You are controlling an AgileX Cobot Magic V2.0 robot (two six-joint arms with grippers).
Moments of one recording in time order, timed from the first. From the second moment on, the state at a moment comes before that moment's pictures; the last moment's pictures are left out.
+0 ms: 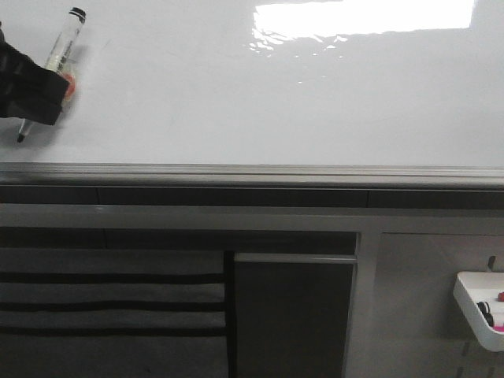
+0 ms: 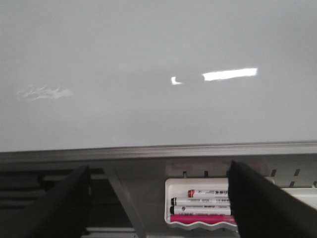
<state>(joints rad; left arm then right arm) -0.31 1.38 -0.76 -0.05 0.08 0.16 0.01 0.31 -0.62 0.07 0.71 0.02</state>
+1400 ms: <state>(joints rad) -0.73 1.18 -1.00 -0.48 0.98 0.94 0.69 1.32 -1.25 0.60 1.09 -0.96</state>
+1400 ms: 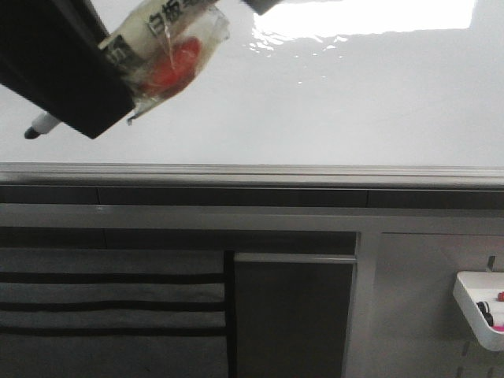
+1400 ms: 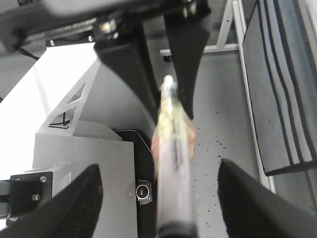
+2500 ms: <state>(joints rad) -0.73 1.18 -1.01 -0.47 0.98 0.94 0.71 1.39 -1.30 0.60 1.11 -0.96</state>
